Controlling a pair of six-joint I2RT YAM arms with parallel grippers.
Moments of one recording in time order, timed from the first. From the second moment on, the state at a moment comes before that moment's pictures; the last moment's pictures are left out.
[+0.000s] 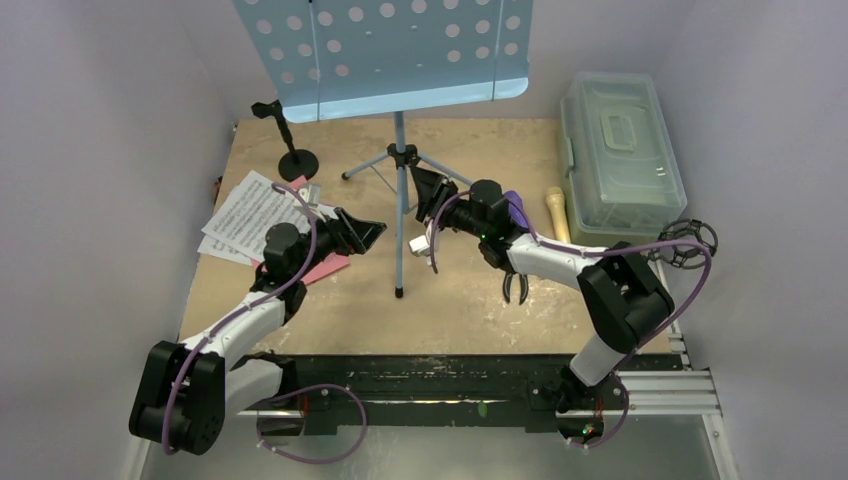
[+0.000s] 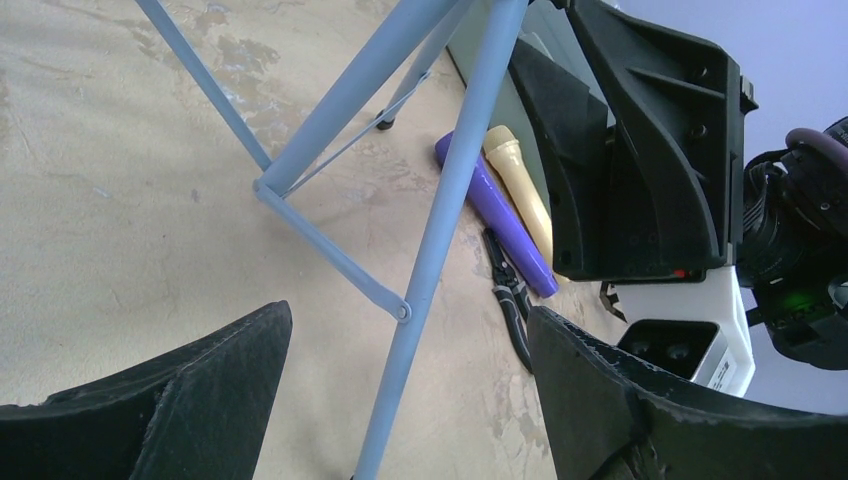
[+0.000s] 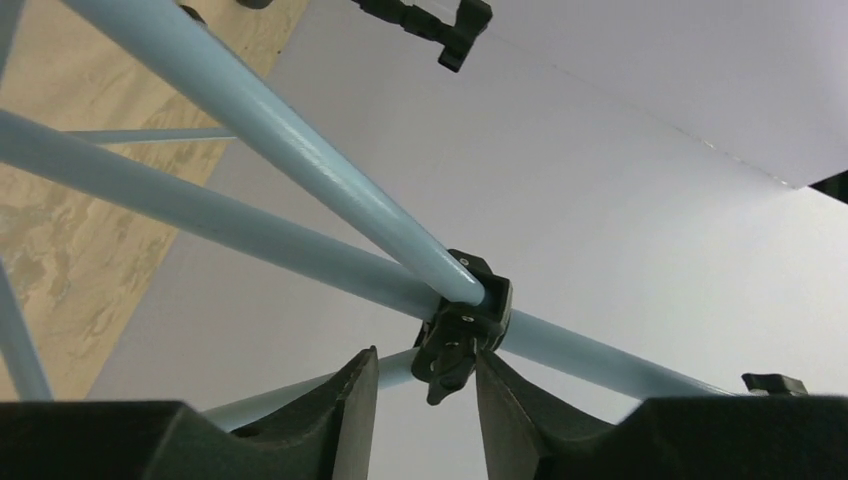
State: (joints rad) left arm -0.25 1.09 0.39 0.62 0.42 -0.67; right arm 0.64 1.66 0.94 0.62 -0.34 -1.99
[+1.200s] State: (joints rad) left arm -0.25 1.07 0.39 0.54 0.41 -0.65; right arm 0.64 1.49 1.01 0.45 -0.11 0.21
